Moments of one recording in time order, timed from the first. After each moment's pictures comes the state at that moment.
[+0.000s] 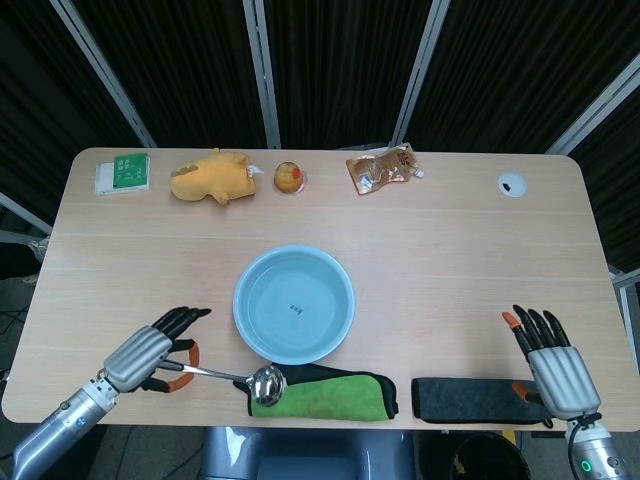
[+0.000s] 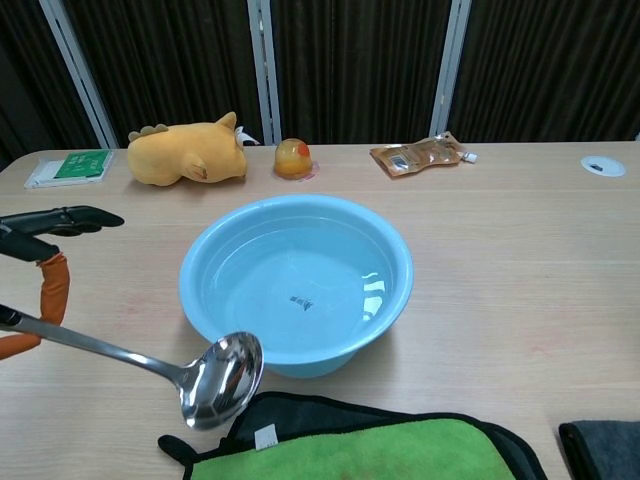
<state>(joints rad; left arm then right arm) -0.47 -1.22 0.18 -1.61 1.75 1.22 -0.33 0.10 -1.13 -0.03 -1.63 -1.60 1.39 -0.17</state>
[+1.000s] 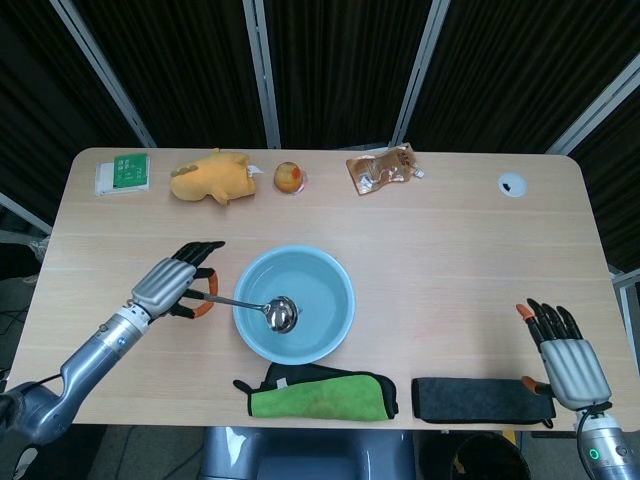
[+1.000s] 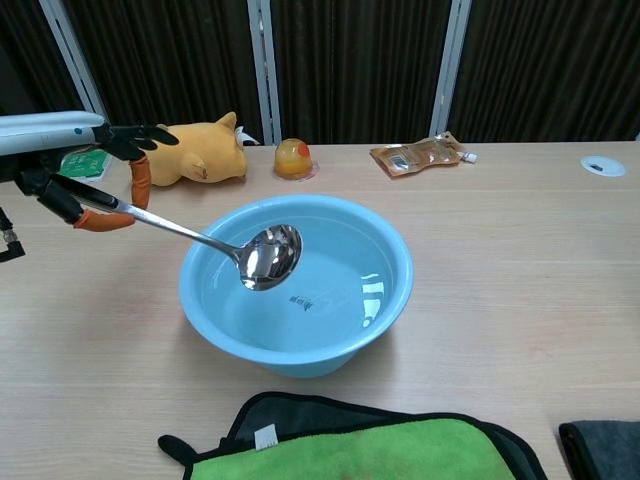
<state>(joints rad) -0.68 -1.25 -0.08 -1.58 1.39 0.91 -0.18 0.12 -1.11 0.00 -1.63 -1.51 1.34 -0.12</state>
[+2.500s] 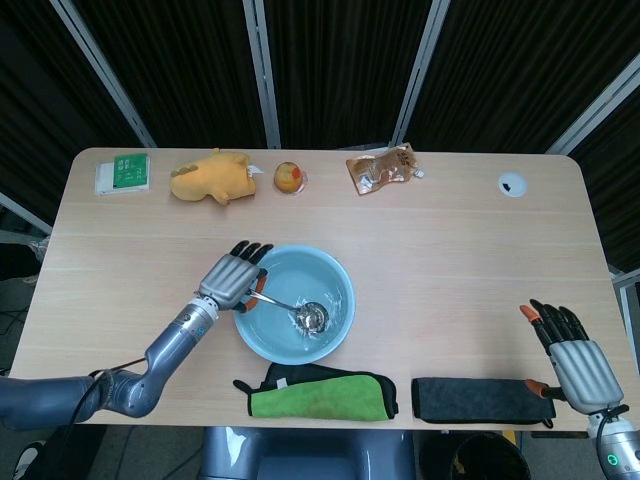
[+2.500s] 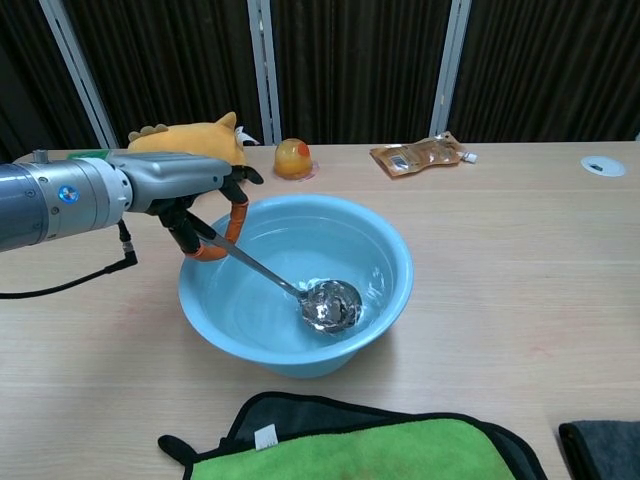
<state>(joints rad) -0.94 -1.51 -0.10 -1.55 0.86 0.86 0.50 0.13 -1.05 -0.03 -1.61 -1.59 1.36 0.06</state>
